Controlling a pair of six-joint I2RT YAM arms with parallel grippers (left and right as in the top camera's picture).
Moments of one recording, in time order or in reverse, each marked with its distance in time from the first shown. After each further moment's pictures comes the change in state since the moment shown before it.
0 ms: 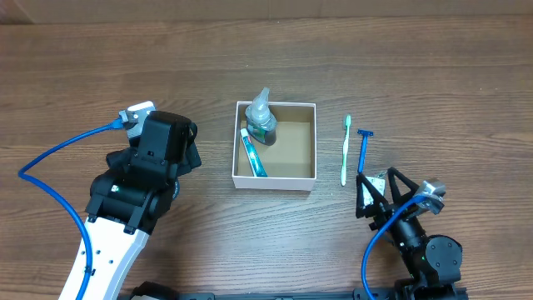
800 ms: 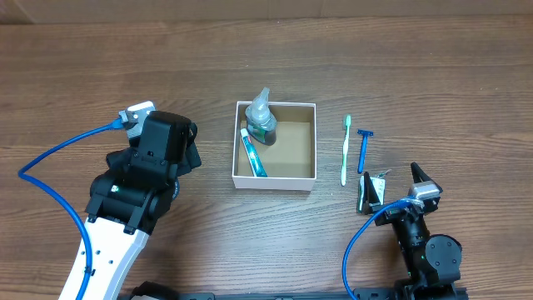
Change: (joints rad) left arm 0.000 -0.001 0.000 0.000 0.000 0.000; right arm 0.000 0.000 0.000 -0.019 0.191 -0.540
